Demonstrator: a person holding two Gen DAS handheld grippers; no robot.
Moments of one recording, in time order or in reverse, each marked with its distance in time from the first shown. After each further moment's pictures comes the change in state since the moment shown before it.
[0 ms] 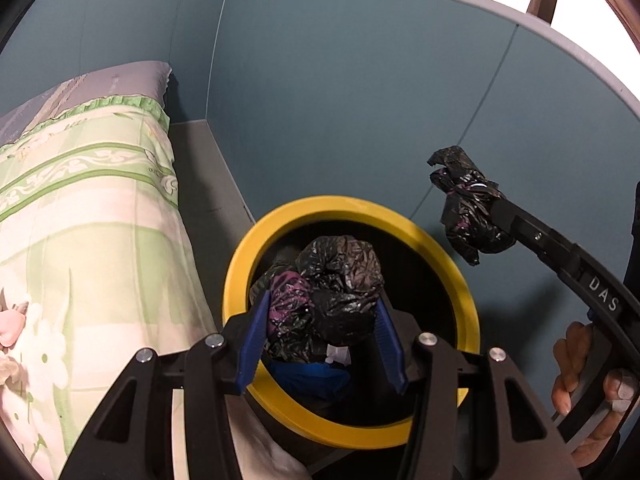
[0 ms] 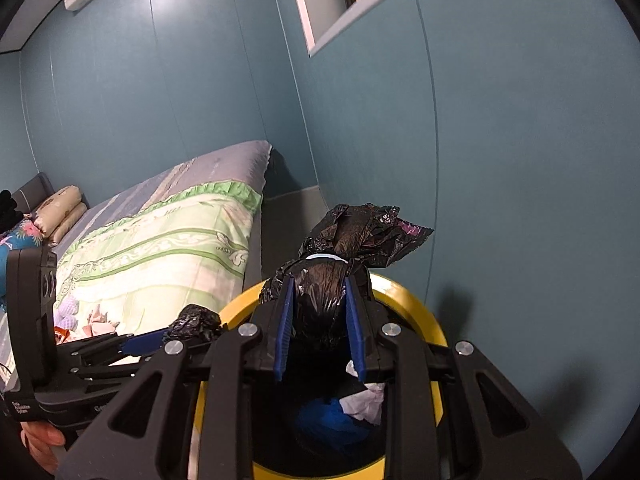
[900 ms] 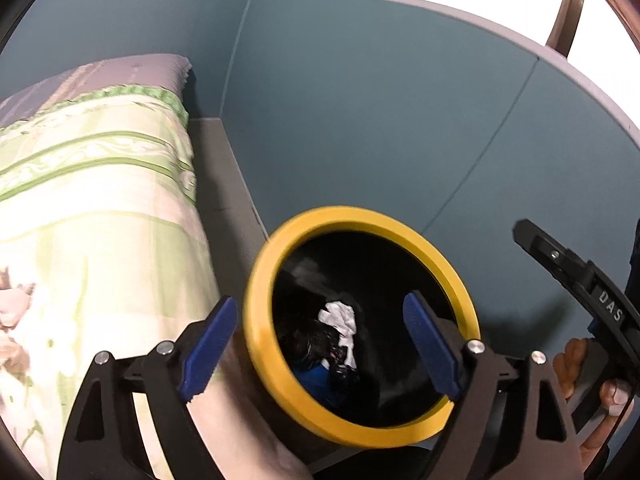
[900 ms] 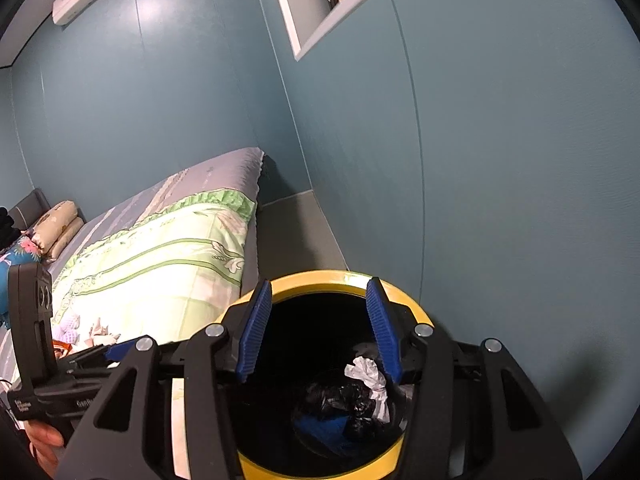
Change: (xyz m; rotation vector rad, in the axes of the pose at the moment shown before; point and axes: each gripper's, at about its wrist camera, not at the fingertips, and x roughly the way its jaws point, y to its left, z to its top) left arm -0.022 0.026 0.002 -0.090 -0.051 0.010; right arm -0.006 -0.005 0.005 0.043 -0.027 -0.011
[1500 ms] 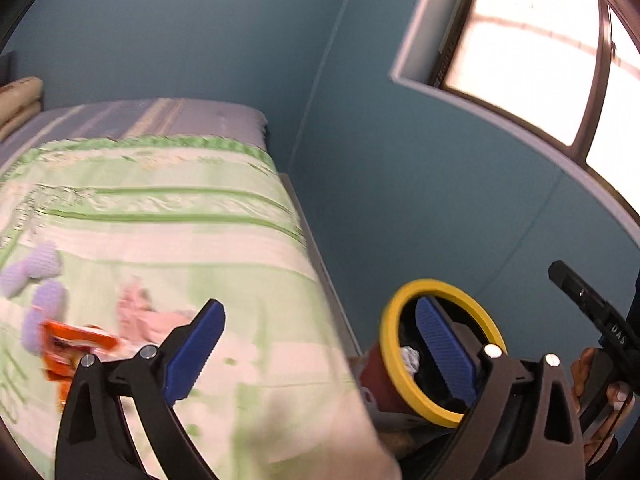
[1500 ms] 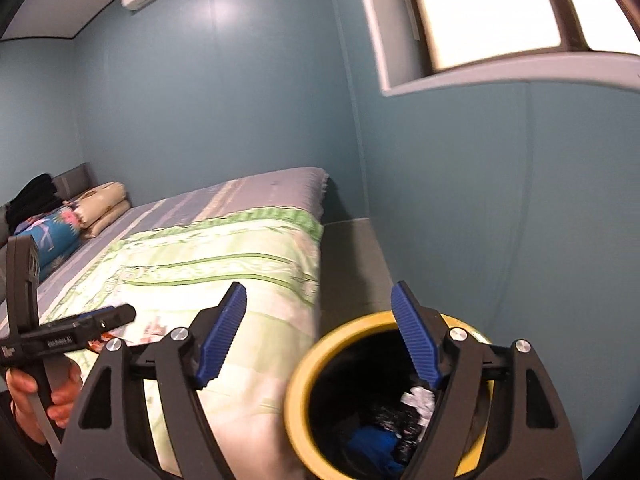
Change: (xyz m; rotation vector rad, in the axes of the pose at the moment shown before) left arm -0.159 0.105 0.008 -0.098 -0.226 0.171; right arm -0.035 0.109 0.020 -0.166 -0.081 0.174
